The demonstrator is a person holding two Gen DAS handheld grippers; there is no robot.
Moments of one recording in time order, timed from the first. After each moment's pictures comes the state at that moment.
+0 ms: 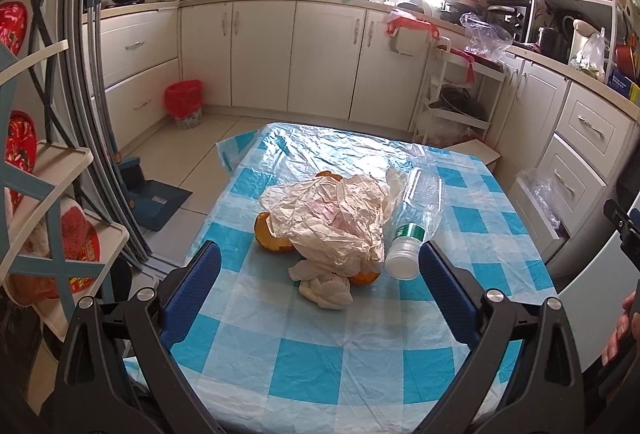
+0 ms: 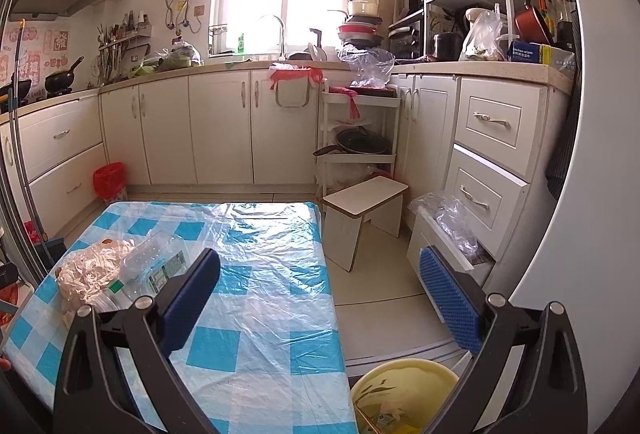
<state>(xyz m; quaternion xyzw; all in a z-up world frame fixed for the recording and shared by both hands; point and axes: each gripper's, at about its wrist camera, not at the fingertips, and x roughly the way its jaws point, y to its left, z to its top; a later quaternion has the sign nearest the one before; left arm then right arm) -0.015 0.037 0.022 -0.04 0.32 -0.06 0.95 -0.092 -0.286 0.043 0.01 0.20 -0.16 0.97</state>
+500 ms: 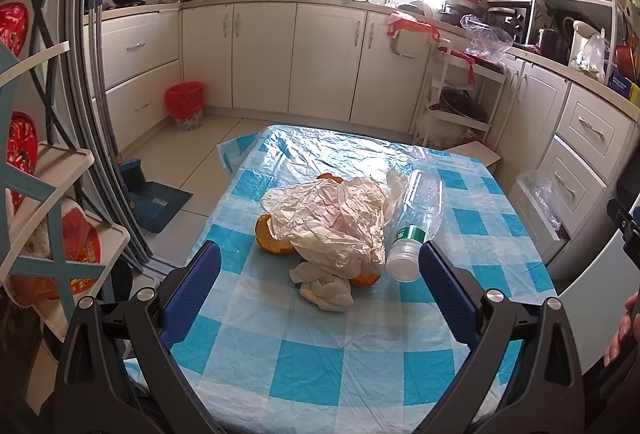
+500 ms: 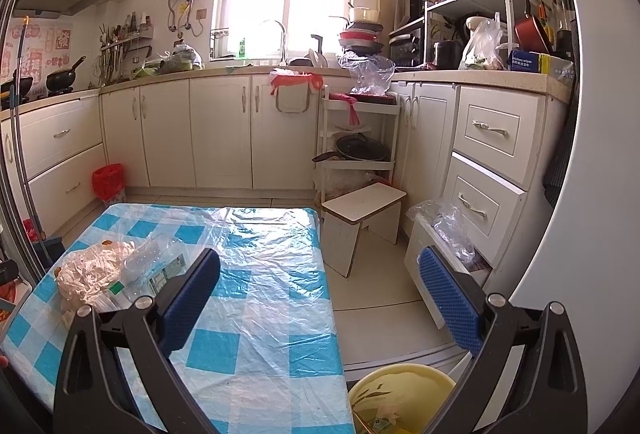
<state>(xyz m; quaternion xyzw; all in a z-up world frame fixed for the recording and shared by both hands) -0.015 0.040 0.023 -0.04 0.31 -0.06 0.95 -0.095 -0.281 0.048 0.00 0.19 -0.16 0.97</state>
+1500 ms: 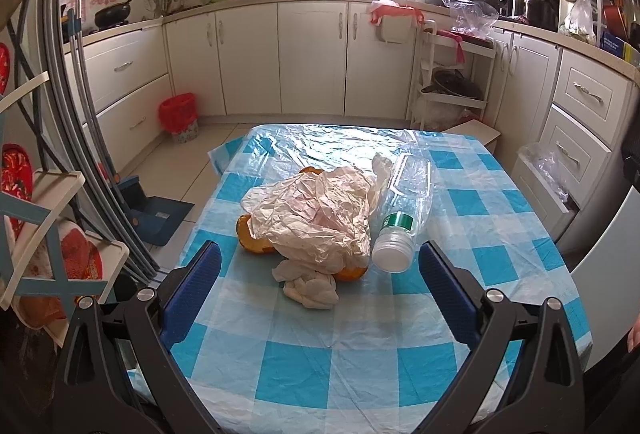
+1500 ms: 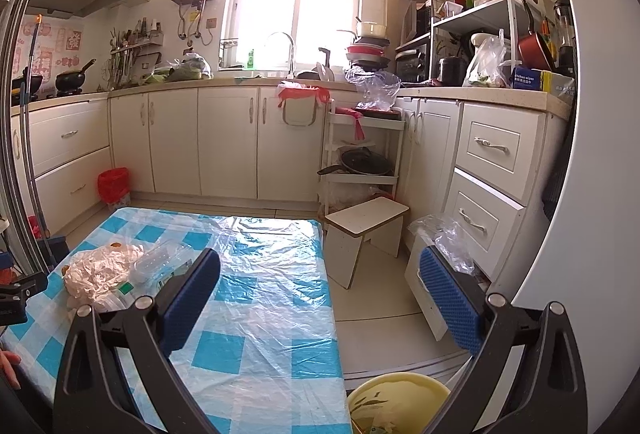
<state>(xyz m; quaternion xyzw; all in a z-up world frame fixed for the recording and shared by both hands) -0.016 0.005 0.017 0.02 0.32 -0.07 0.95 -0.106 -0.272 0.056 -0.01 0.17 -0.15 0.97</state>
